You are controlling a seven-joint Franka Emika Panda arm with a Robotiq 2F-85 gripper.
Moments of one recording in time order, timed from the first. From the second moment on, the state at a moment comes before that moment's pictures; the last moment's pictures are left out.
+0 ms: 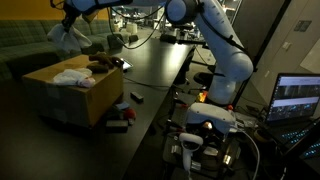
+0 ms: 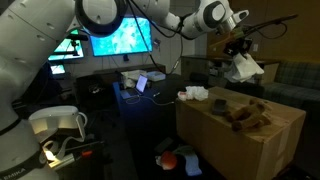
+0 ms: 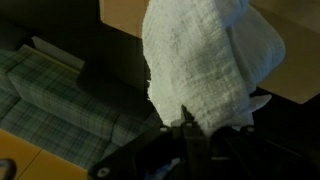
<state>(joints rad) 0.03 0.79 0.01 -0.99 -0.25 2.39 -0.25</state>
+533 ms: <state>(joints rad) -0.03 0.47 -0.08 -1.29 -0.26 2.38 -0.15</state>
